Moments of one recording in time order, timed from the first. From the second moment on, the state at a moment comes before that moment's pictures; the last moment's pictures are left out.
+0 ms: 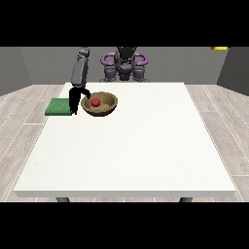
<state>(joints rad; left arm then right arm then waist) -0.81 0.52 0.40 -1.29 0.24 -0.31 0.23 -0.40 -0.22 -0.40 -0.69 -0.29 0.17 -0.48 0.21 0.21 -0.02</state>
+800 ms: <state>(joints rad) -0.79 0.61 0.46 -1.31 0.33 -0.37 0.24 -0.46 -0.21 -0.40 -0.64 -0.26 0.02 -0.51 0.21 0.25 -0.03</state>
